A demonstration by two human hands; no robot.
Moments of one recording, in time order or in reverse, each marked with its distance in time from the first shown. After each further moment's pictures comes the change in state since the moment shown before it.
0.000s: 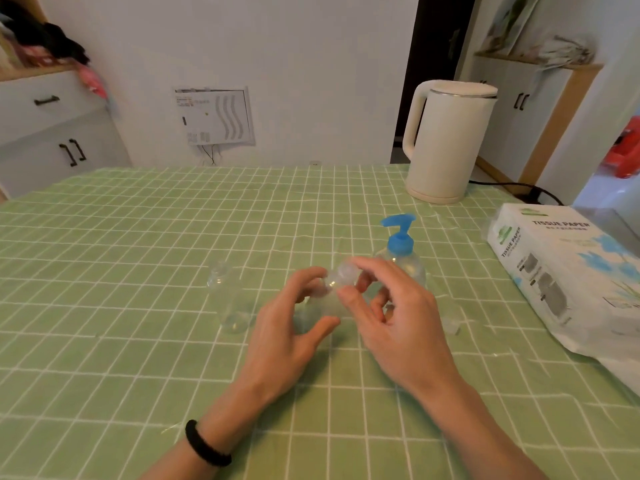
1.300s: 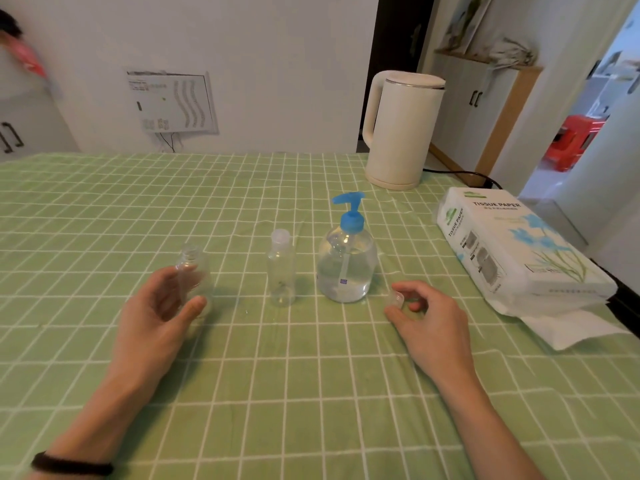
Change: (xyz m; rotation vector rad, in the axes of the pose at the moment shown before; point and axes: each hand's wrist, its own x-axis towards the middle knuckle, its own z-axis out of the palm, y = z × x) left_hand -0.029 -0.043 -0.064 -0.267 0.207 -0.323; right_hand -0.048 0.074 -0.063 -0.249 0.177 0.462
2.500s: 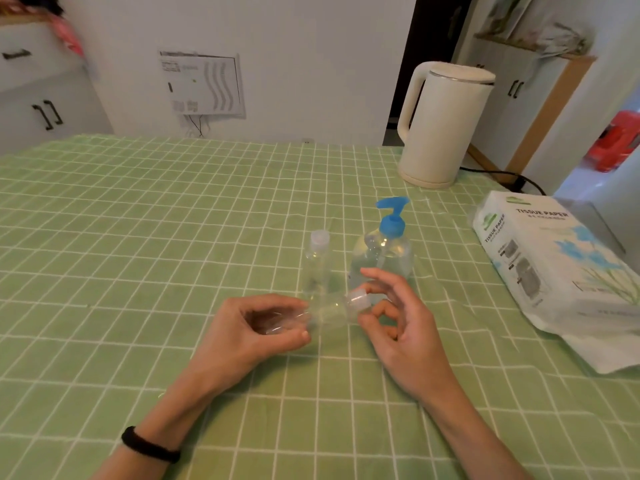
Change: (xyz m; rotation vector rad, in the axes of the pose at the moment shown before) left_hand -0.018 0.028 0.032 -0.023 -0.383 -0.062; right_hand -0.026 -0.047 0.041 0.568 -0.388 -0.191
